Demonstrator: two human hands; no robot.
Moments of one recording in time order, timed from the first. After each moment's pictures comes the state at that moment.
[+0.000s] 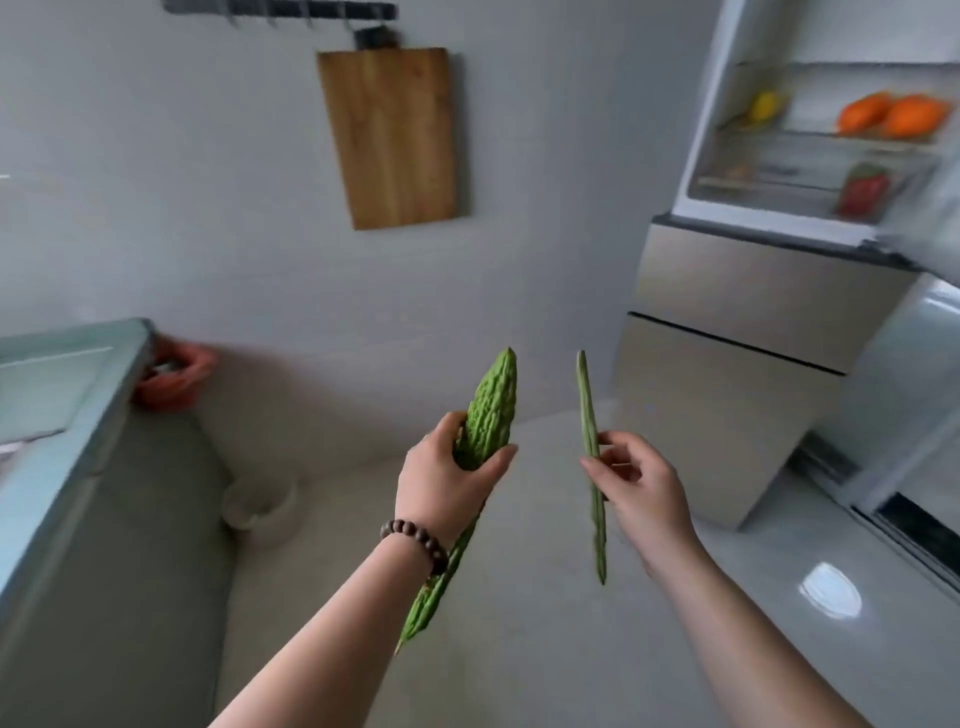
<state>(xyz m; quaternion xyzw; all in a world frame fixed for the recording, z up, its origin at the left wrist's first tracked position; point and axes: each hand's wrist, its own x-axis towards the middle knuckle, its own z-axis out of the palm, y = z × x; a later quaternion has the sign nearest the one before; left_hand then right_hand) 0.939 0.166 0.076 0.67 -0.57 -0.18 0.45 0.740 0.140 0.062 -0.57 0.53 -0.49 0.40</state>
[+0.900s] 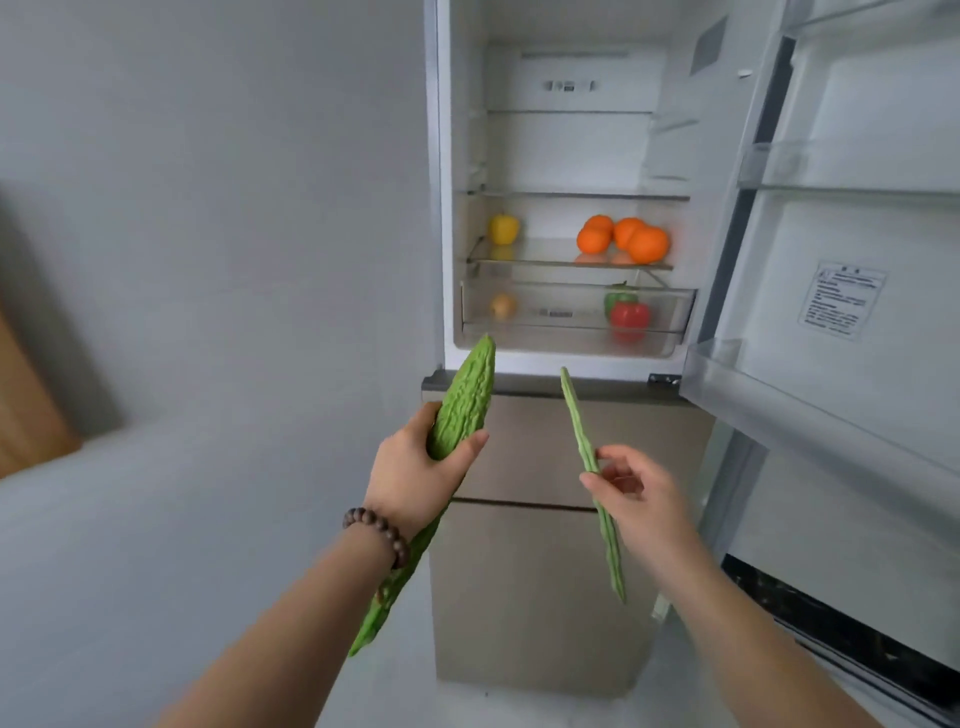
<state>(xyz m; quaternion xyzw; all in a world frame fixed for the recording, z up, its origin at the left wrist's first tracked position) 0.714 -0.393 0.167 0.45 -0.75 -0.26 0.41 0.505 -0.299 0.139 -0.48 0.67 -0.54 0.19</state>
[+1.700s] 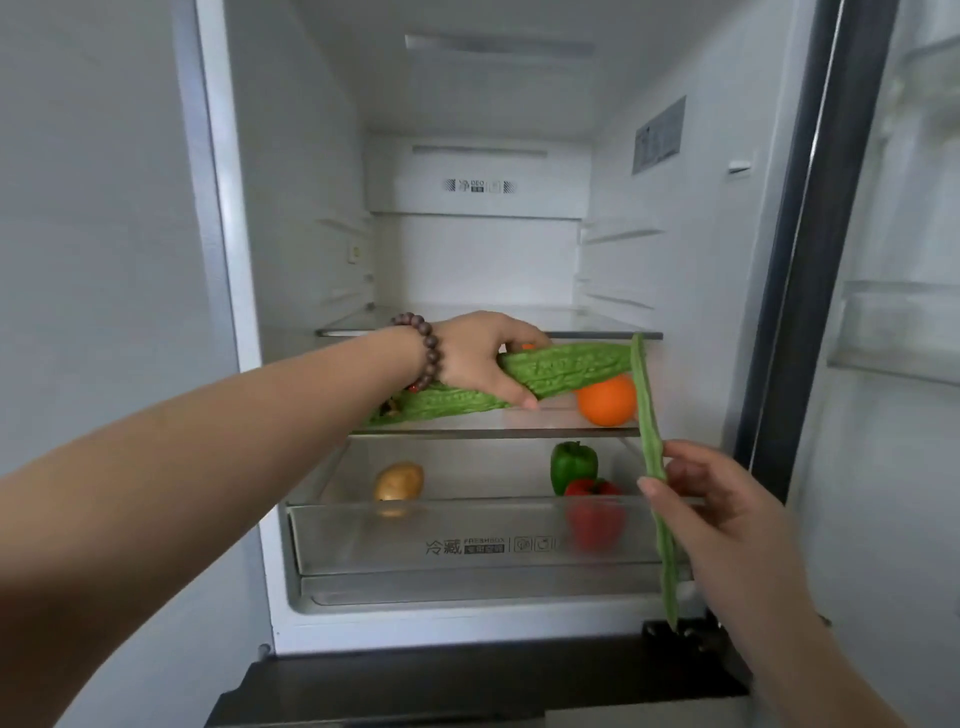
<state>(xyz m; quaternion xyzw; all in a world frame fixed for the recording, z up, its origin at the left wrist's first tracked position) 0.410 -0.758 0.387 0.16 -0.97 -0.08 0.14 0.286 -0.545 0.257 -0.46 0.60 -0.65 0.00</state>
